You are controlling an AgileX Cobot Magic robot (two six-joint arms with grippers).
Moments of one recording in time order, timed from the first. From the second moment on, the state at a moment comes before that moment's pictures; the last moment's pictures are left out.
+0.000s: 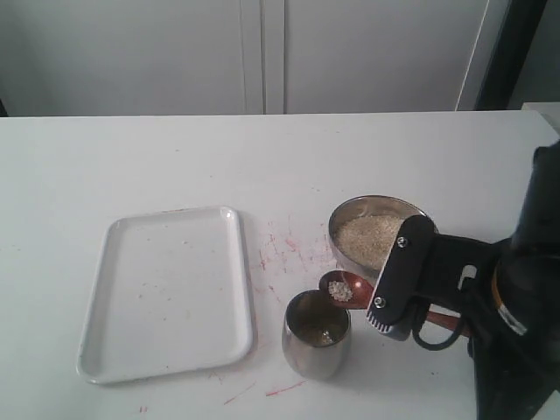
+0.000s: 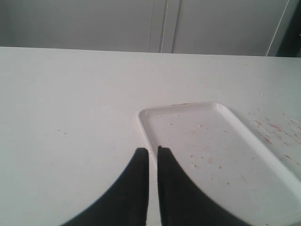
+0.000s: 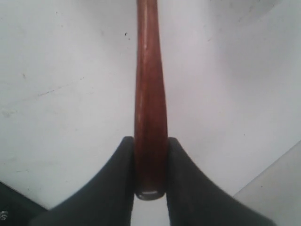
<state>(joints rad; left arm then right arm) -0.06 0.00 0.00 -0.18 0.03 -0.05 0.76 1.22 -0.80 -0.44 1.22 0.02</state>
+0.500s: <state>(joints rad) -0.06 0.00 0.00 -0.18 0.03 -0.05 0.76 1.11 -0.75 -0.48 1.22 0.02</state>
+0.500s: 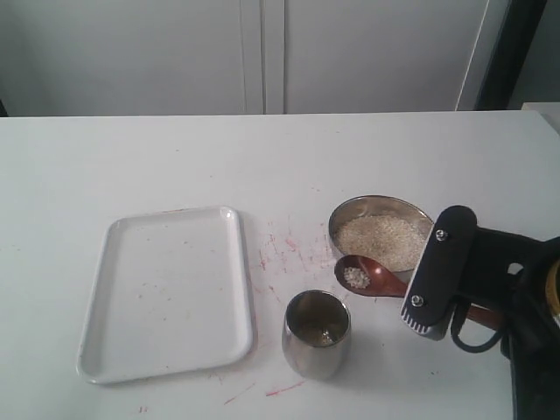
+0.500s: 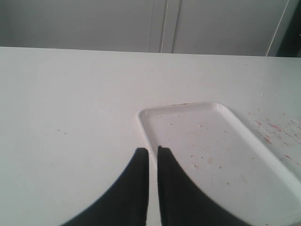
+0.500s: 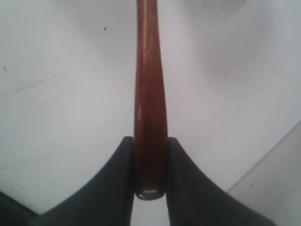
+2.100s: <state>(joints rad) -0.06 0.00 0.00 -0.18 0.03 -0.05 0.76 1.11 -0.75 -0.71 1.08 -0.02</state>
